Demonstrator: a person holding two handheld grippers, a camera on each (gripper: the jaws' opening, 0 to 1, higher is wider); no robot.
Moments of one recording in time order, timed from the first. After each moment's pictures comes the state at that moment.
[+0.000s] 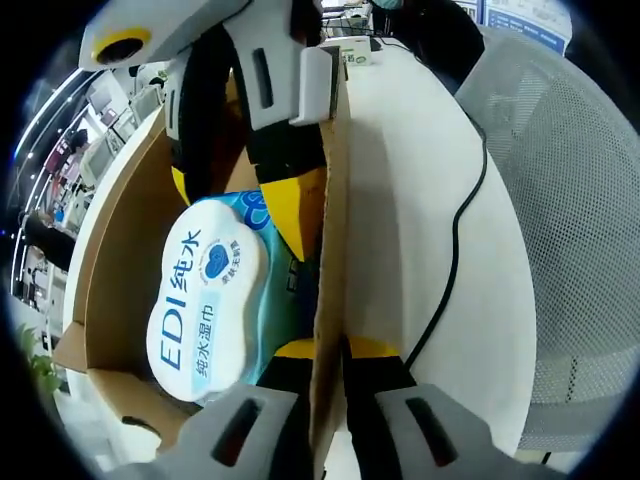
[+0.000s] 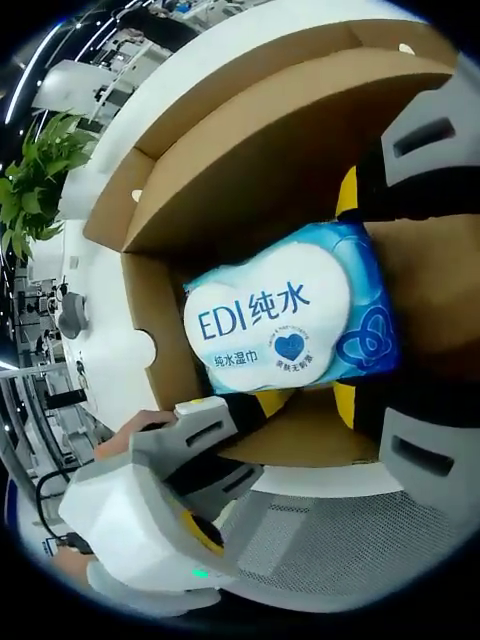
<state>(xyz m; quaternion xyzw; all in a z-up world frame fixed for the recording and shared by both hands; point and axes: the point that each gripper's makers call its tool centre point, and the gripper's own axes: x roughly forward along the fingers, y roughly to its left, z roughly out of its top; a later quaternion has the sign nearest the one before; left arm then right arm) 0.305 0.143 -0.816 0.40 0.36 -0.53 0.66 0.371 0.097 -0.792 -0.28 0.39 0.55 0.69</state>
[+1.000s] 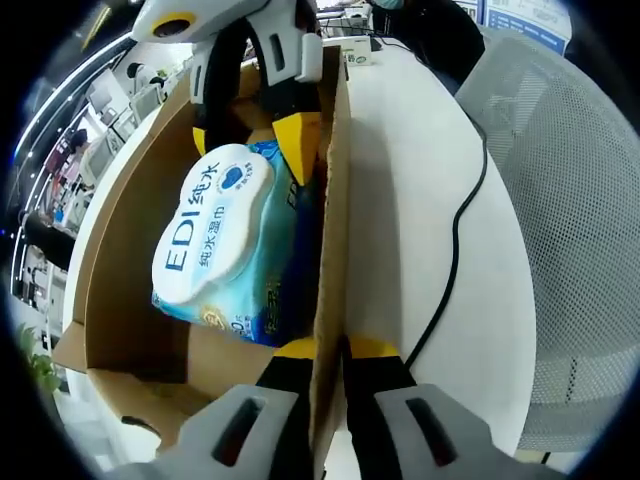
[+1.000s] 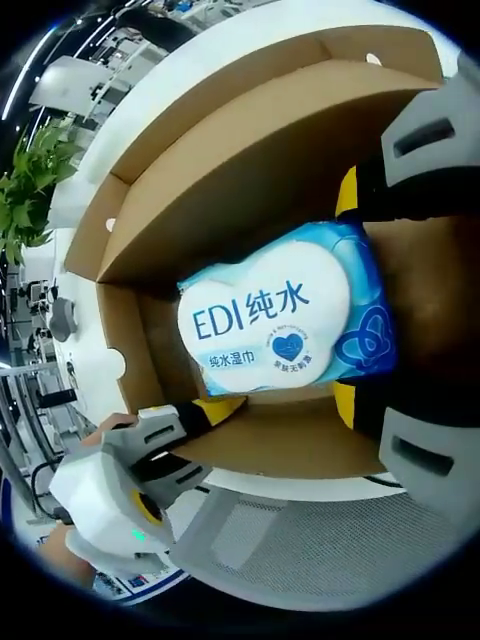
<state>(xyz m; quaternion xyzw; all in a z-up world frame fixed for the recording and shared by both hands) 0.305 0.143 -0.815 0.40 0.37 -0.53 0.66 0.381 0.042 -0.793 -0.30 0.40 0.54 0.68</state>
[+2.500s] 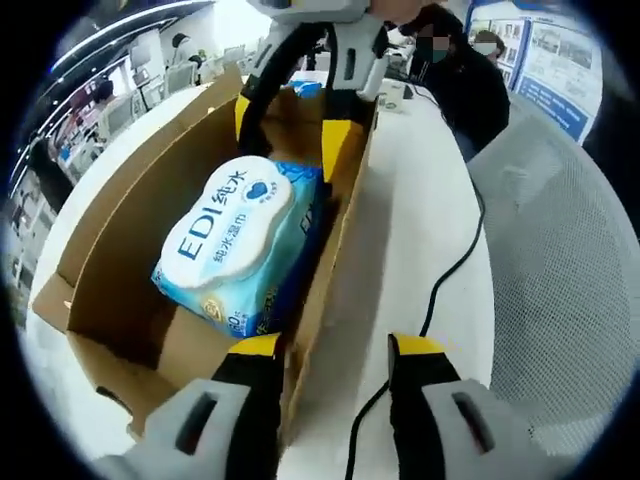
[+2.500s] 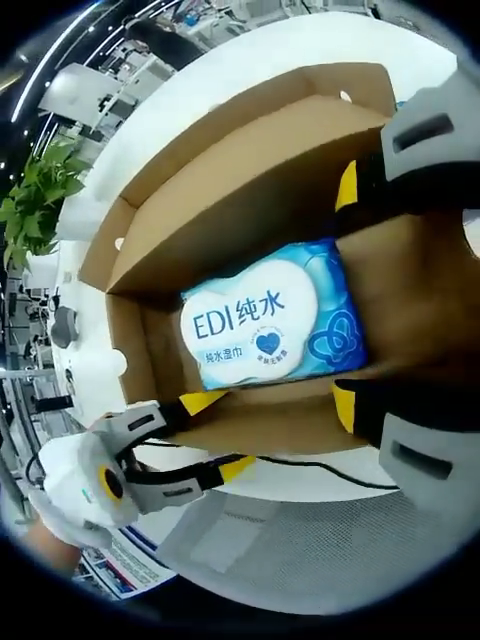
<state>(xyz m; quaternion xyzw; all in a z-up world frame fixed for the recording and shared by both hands) 0.289 0.113 -0.783 0.21 0.40 -0.54 0.72 0.380 0.020 -0.765 -0.29 0.38 0.51 0.71</state>
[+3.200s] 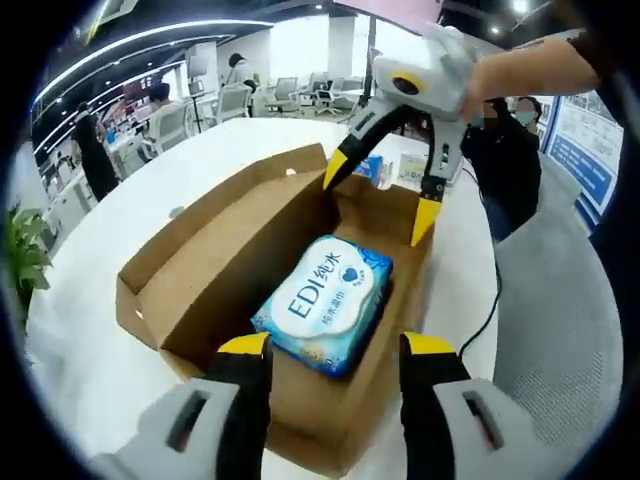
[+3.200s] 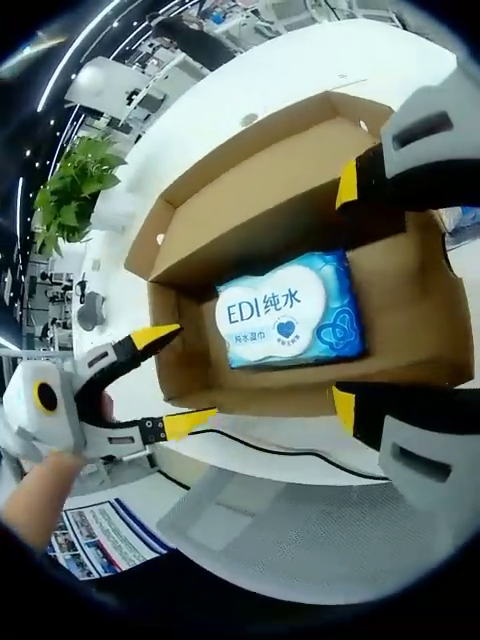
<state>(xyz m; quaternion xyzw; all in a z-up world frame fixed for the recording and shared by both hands) 0.358 0.135 -0.718 0.17 0.34 -0.46 0.80 0.376 0.020 -0.728 -0.32 0.32 0.55 0.70</state>
